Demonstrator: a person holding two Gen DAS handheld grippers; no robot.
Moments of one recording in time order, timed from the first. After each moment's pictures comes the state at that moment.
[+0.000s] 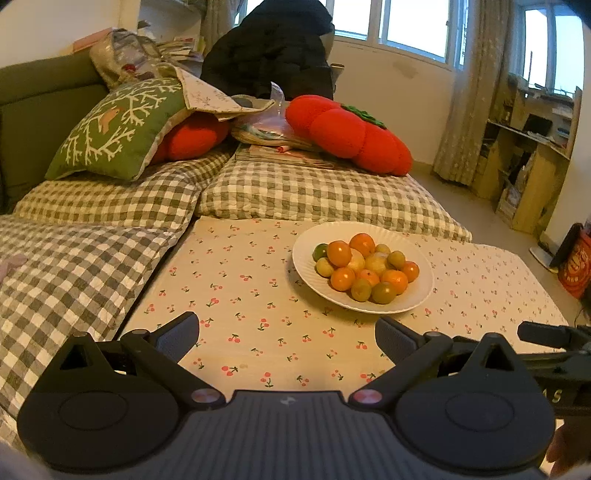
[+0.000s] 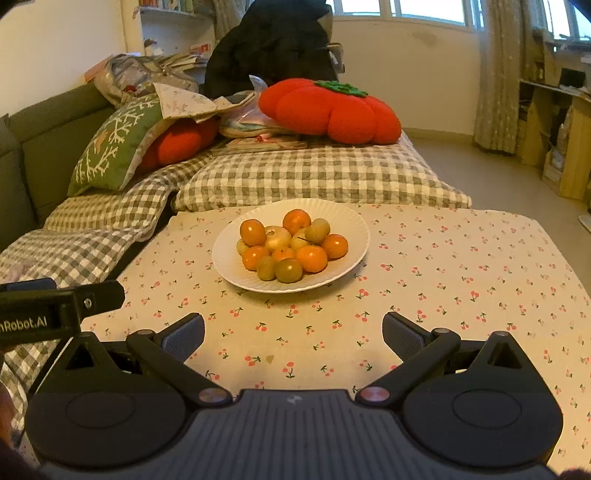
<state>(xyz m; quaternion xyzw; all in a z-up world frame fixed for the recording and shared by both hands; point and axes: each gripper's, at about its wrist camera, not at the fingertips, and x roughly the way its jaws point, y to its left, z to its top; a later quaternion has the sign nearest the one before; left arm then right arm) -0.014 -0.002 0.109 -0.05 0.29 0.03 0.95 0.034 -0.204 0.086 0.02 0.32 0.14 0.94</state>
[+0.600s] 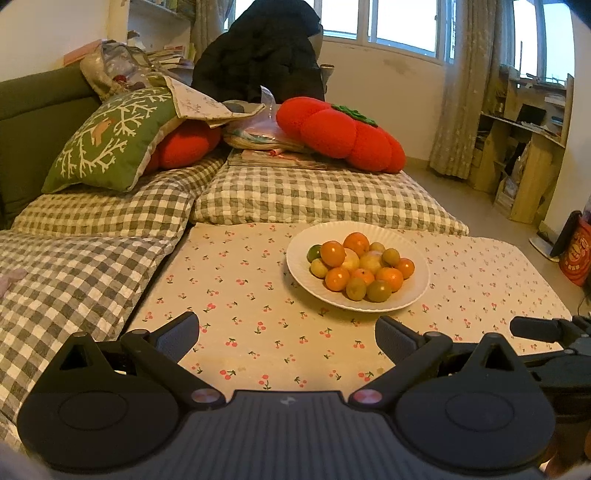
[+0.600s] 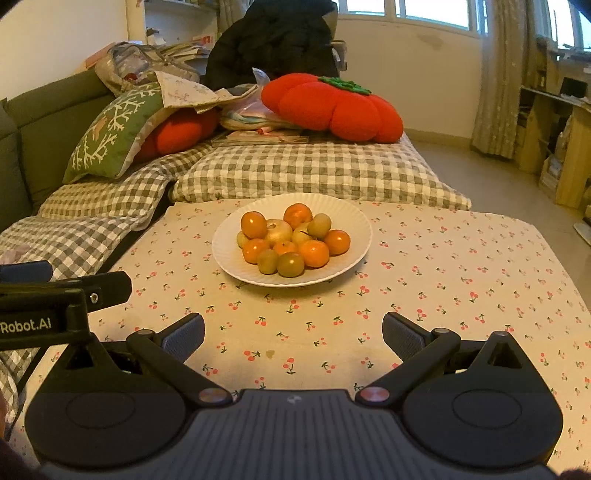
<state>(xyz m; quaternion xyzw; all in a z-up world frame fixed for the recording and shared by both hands) -0.016 -0.012 0.110 -0.03 0.29 0.02 0.96 0.033 -0.194 0.084 0.00 0.32 0.12 0.94</state>
